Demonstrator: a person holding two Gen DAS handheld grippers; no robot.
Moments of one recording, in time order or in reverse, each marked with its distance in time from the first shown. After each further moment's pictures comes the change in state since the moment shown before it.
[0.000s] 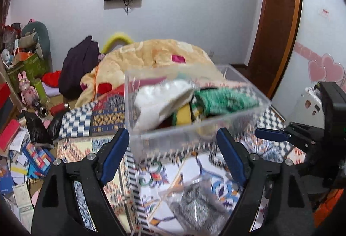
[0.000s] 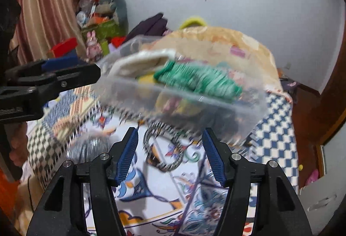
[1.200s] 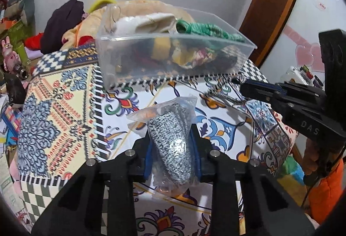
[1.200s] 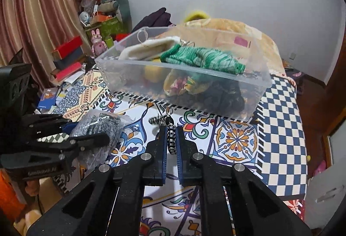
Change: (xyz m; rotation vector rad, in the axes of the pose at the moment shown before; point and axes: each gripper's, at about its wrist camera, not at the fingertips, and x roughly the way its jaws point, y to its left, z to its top) left arm 0.006 -0.014 -0.069 -0.062 0.184 -0.131; right arm -0.017 0.001 -0.012 0.044 -0.026 0.030
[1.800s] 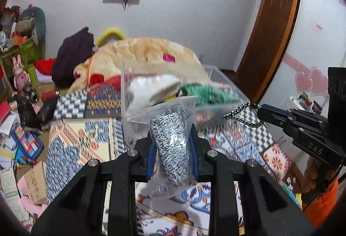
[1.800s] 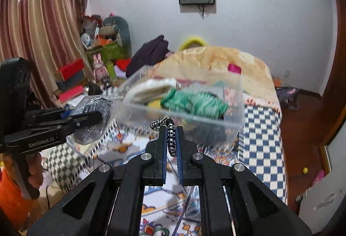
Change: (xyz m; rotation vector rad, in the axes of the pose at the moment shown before) left arm -0.058 0.005 0.050 -0.010 -0.226 0.029; right arm -0.051 -0.004 0.030 0.010 -0.185 -0.013
